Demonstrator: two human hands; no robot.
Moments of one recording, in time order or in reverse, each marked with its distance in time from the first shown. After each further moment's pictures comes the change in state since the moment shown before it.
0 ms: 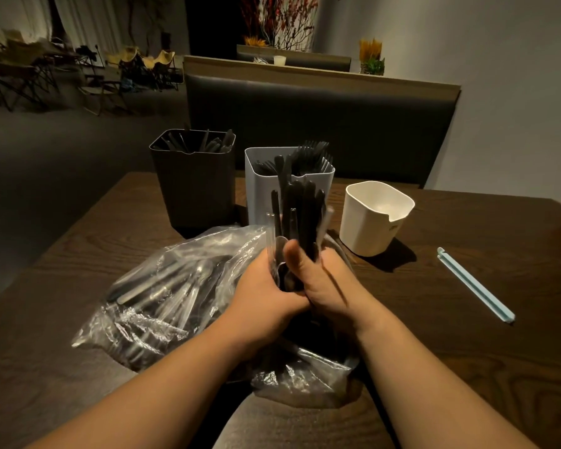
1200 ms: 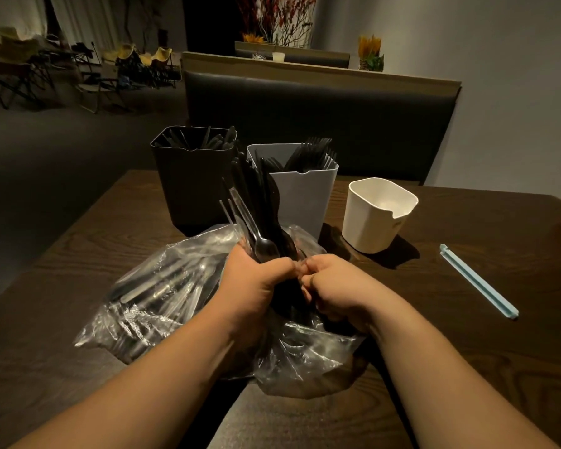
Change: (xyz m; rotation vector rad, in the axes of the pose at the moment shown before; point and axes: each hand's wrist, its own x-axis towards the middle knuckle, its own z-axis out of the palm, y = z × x) left_hand 0.006 0.008 -0.008 -0.403 0.047 -0.036; right_hand 0.006 0.006 -0.013 -0.289 -0.062 0.549
